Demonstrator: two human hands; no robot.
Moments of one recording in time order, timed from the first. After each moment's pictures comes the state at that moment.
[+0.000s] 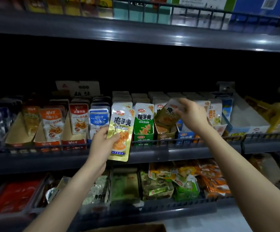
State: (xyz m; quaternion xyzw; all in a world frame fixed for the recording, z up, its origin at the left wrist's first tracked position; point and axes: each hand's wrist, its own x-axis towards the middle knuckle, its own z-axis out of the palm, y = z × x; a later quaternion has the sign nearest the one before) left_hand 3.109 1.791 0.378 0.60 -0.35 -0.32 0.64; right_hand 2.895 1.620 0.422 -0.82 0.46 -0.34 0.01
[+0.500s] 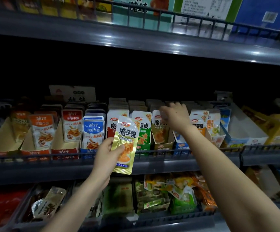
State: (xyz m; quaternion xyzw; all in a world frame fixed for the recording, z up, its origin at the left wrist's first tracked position) left_hand 3.095 1.771 0.364 0.60 -0.35 -0.34 0.63; right_hand 2.935 1.563 0.416 -0.86 0.43 -0.16 -0.23
